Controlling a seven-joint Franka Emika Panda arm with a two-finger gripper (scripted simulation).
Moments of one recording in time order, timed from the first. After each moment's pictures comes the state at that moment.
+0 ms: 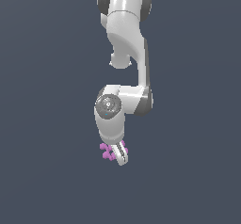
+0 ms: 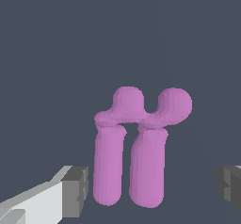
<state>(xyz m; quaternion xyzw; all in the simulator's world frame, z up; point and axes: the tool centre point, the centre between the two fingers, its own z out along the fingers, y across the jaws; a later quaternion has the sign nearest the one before) 0.108 -0.030 0.069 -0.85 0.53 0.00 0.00</state>
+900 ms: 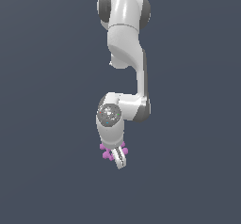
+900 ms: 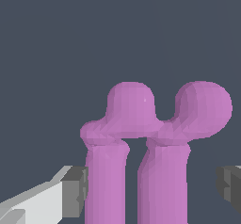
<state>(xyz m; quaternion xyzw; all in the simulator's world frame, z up) 0.109 -0.032 0.030 -0.84 0.55 0.00 0.00</state>
